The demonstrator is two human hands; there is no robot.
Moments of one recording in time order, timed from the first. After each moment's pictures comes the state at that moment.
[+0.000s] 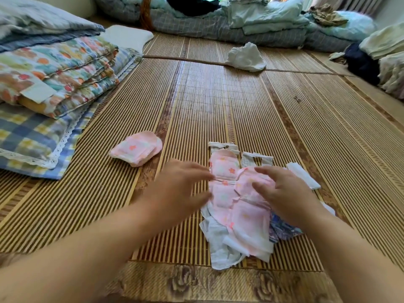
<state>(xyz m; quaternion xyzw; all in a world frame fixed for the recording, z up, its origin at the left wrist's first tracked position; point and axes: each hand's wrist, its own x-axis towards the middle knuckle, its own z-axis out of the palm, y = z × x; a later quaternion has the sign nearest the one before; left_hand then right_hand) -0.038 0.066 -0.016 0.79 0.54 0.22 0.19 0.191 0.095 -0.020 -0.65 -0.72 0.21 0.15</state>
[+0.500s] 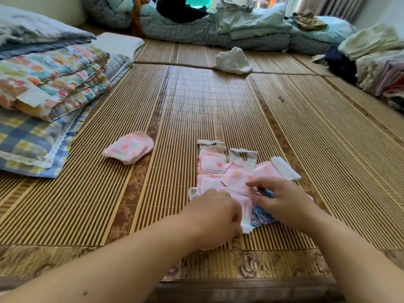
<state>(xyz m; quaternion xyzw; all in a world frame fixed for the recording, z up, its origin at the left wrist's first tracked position) 0.038 0.038 -0.015 0.83 0.49 0.04 0.26 0.225 0.067 -0.028 -0.60 -0.72 0.28 0.17</state>
